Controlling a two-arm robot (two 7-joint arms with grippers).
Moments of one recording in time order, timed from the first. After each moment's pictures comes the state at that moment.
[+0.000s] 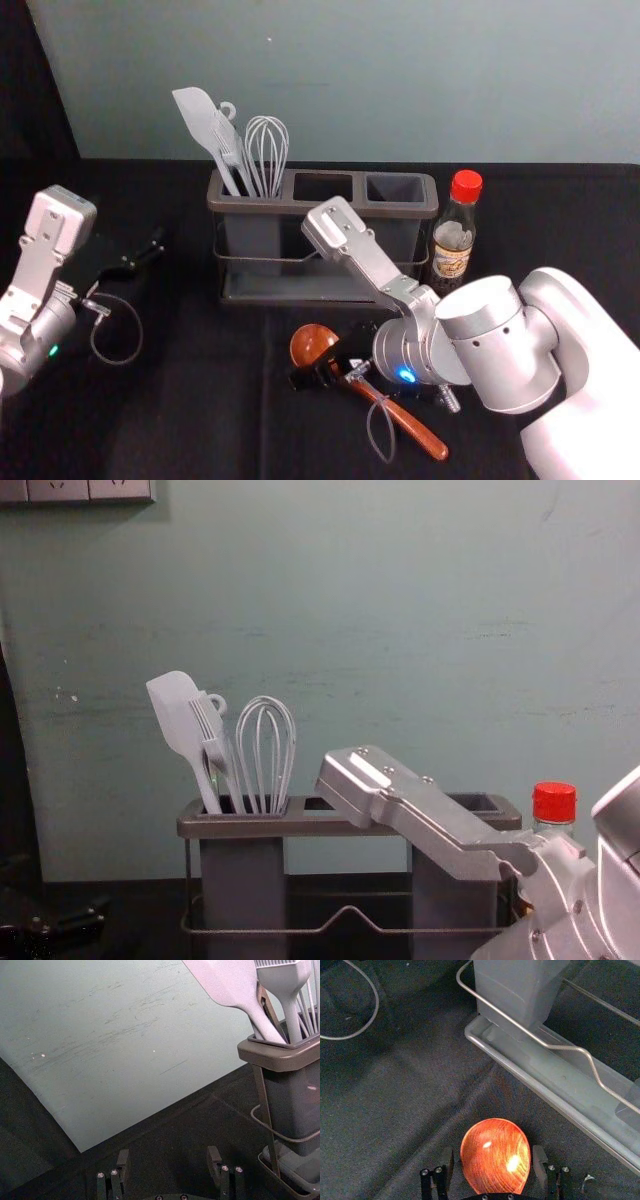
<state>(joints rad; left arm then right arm) -0.20 0.60 0.45 -1.41 -0.25 -0.12 0.03 0.30 0.17 -0.52 -1.63 0.00 1.02 0.38</state>
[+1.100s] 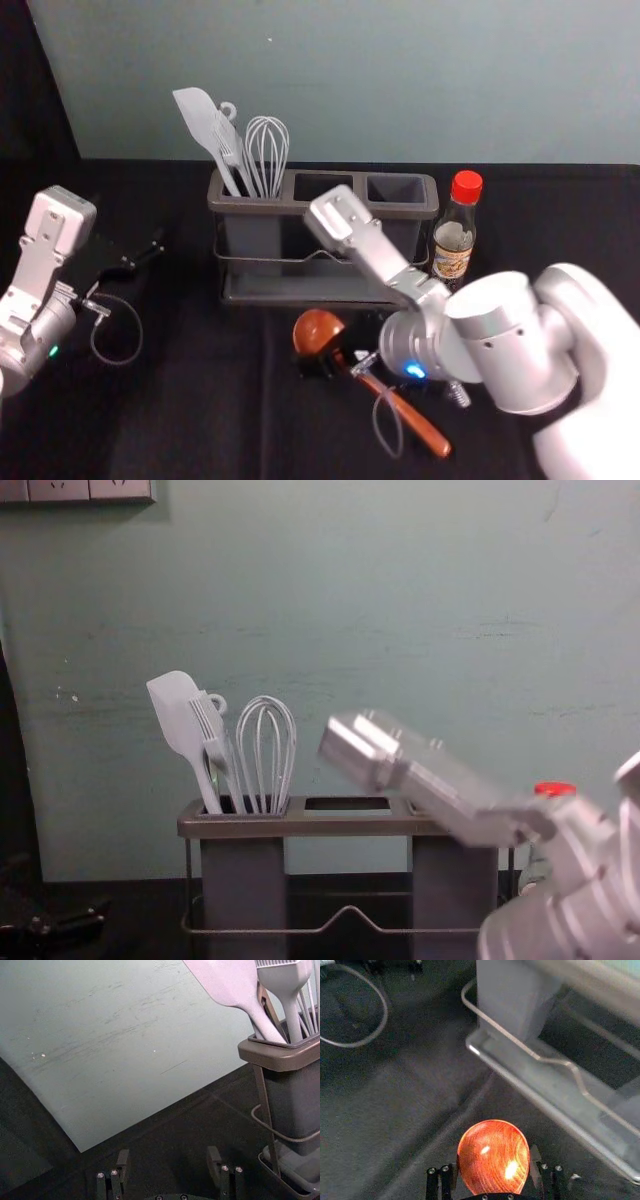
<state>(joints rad) -0.20 0.60 0.45 -1.41 -0.25 -0.12 0.03 0.27 0.17 -0.50 -1.71 -0.08 1.03 0.42</state>
